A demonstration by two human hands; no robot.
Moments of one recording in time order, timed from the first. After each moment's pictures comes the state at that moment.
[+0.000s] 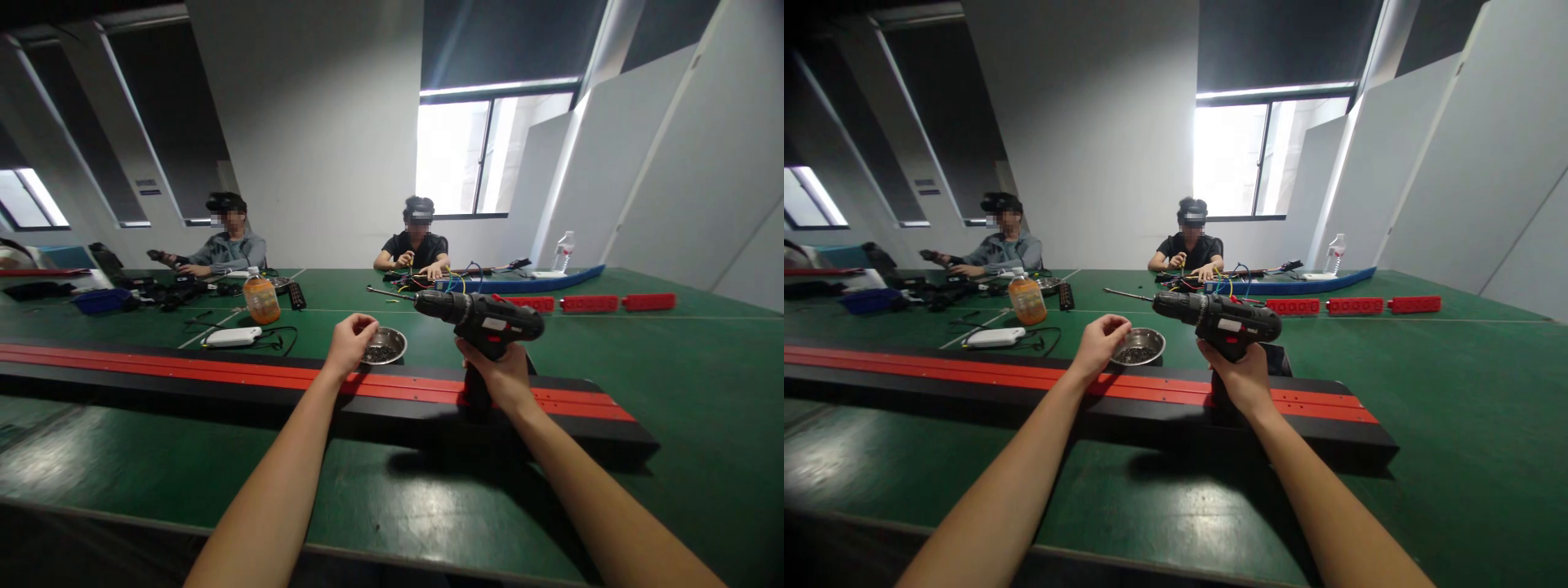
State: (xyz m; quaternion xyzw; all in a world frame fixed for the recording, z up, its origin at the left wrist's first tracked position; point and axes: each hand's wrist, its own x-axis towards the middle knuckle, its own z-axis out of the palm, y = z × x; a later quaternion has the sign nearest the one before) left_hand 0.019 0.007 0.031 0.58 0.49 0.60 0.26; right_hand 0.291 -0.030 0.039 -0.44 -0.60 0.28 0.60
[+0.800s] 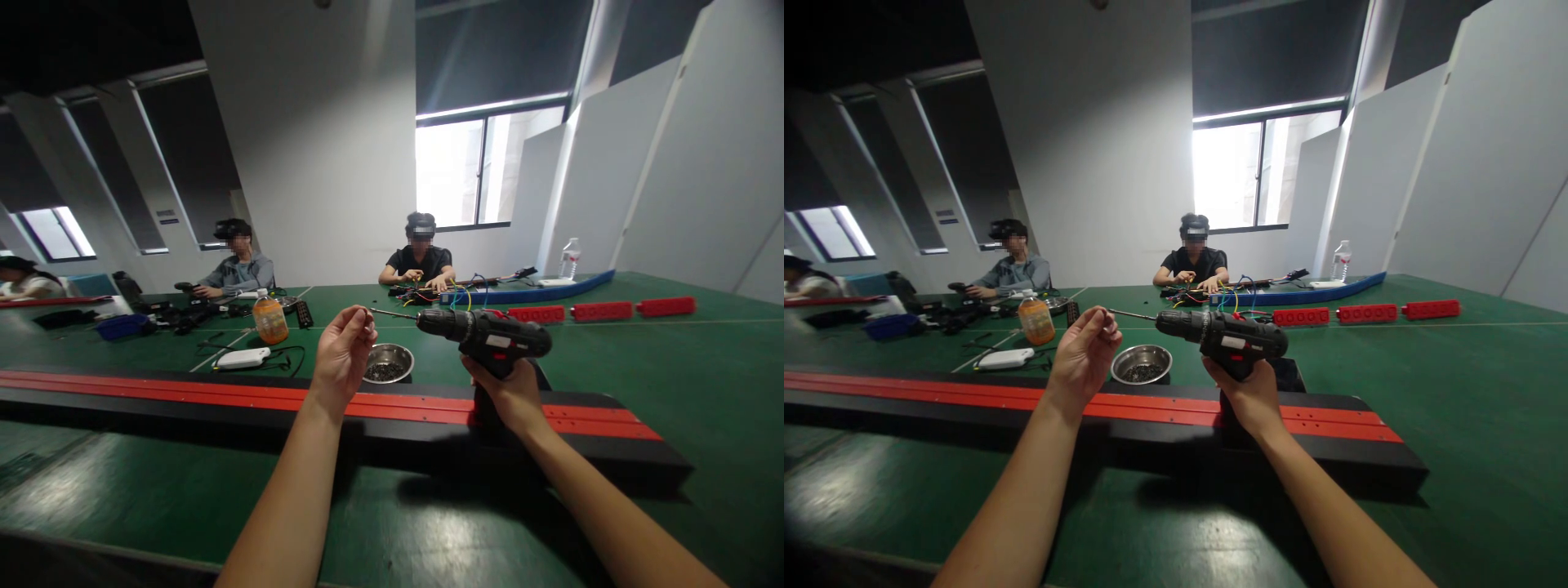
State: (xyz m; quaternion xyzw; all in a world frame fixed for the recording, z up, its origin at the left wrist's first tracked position) left_hand 0.038 -0.041 0.095 0.40 0.15 0.75 0.51; right_hand 0.290 -0.033 0.043 -0.46 -0.61 0.25 0.60
